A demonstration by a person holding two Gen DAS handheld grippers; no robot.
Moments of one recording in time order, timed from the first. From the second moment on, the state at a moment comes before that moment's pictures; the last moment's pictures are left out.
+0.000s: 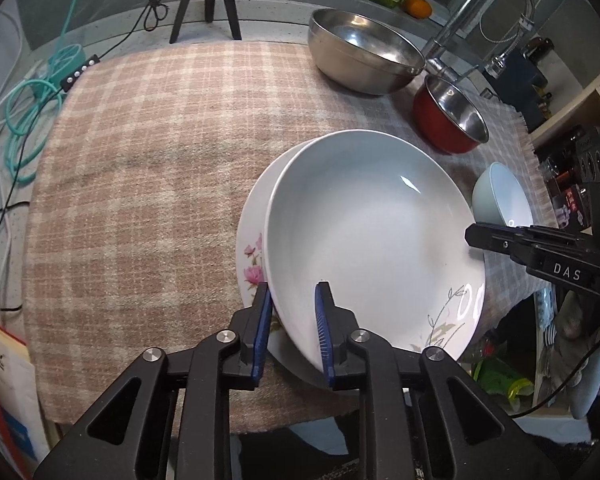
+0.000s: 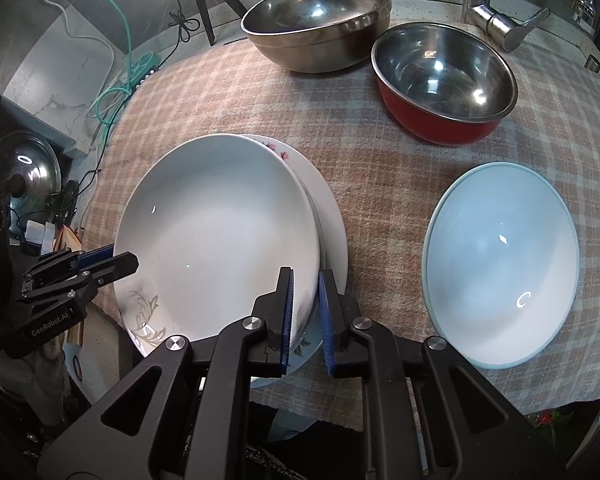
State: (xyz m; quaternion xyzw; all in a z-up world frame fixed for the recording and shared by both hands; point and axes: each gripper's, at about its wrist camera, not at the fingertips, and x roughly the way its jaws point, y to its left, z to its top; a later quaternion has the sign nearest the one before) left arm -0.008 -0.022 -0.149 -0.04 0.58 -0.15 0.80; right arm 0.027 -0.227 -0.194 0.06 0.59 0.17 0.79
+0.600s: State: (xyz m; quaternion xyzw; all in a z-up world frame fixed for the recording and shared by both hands) left arm 0.031 -0.032 -0.100 -0.03 0.55 -0.18 0.81; right arm 0.015 -0.249 -0.149 0.13 0.51 0.14 0.84
